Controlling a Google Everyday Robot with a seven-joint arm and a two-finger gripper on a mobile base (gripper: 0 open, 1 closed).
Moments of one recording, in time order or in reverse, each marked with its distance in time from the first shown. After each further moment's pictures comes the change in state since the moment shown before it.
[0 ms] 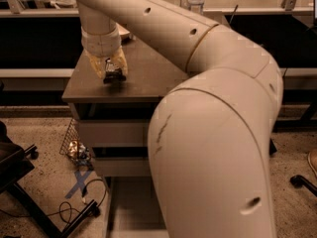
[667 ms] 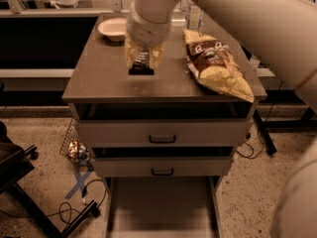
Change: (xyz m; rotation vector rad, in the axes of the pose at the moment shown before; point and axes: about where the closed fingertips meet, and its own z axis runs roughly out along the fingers) arm 0.051 -0.077 -0.074 -0.185 -0.138 0.023
